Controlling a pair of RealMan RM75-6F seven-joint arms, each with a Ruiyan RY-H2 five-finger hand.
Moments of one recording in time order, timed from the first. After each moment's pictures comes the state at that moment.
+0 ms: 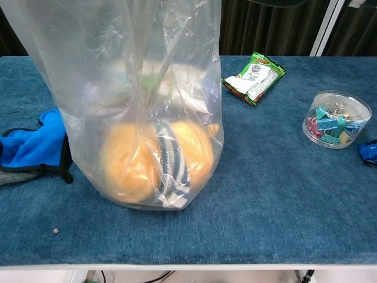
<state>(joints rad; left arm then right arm) -0.60 -1.04 -0.33 -2.02 1.42 1.22 -0.06 0.91 -1.21 0.13 -1.97 -1.64 1.07 1.36</state>
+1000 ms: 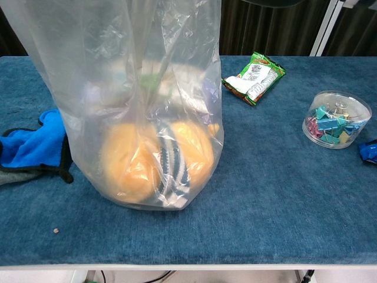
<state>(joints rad) -0.74 -1.03 -0.35 -2.00 1.27 1.02 -0.14 0.91 -1.22 0.14 -1.97 -1.63 1.05 1.35</state>
